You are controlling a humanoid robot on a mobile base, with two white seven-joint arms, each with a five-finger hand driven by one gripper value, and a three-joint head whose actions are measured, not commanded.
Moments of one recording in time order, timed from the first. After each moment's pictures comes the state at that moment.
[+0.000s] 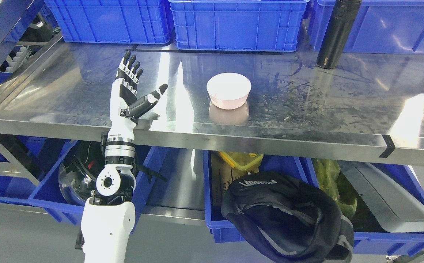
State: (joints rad) left arm -0.14 0.00 0.02 -1.61 0.20 -0.18 0.00; right arm 0.00 0.00 0.05 0.00 0.06 -0.08 -0.03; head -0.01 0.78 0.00
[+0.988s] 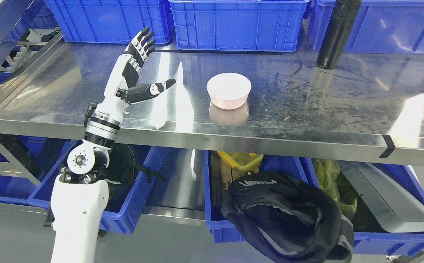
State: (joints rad) left arm -0.28 0.20 0.01 -1.61 0.16 -0.18 -0.35; right arm 0.00 0.00 0.05 0.00 0.06 -0.08 -0.03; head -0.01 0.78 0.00
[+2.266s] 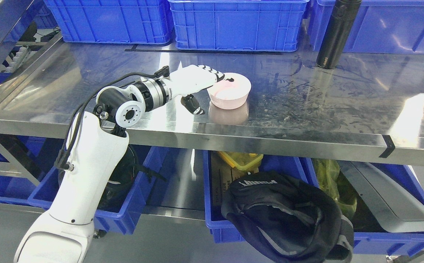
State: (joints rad) left arm -0.64 0.23 -0.35 -1.57 -0.82 -0.21 -0.85; right arm 0.00 0.00 0.05 0.00 0.06 -0.08 -0.03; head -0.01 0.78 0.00
